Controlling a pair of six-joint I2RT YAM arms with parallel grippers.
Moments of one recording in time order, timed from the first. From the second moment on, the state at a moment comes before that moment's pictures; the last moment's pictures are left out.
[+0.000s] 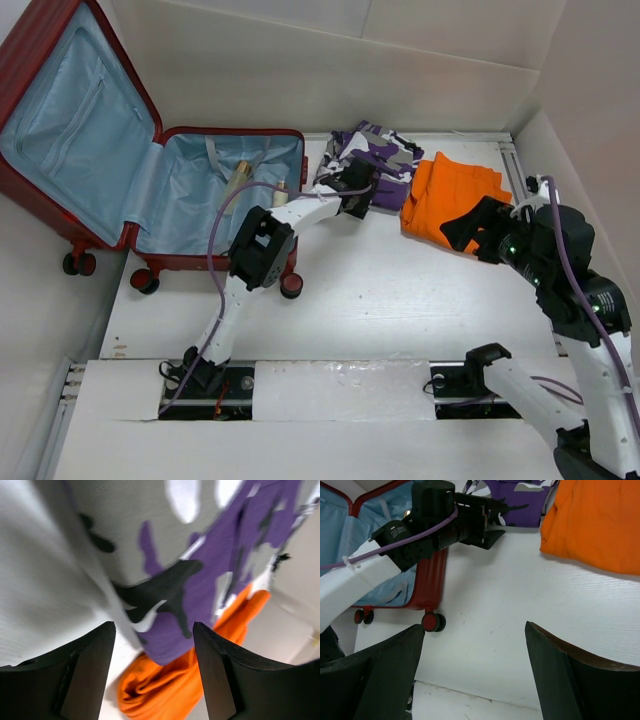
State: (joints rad) left arm -0.69 2.38 1.98 -0.45 -0.23 -1.73; right arm 0.29 0.75 1.27 -0.92 -0.03 0.57
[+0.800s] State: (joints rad) left arm -0.66 2.51 2.11 -0.41 -0.32 -1.70; right arm 0.33 0.69 1.23 -0.94 -0.04 0.55
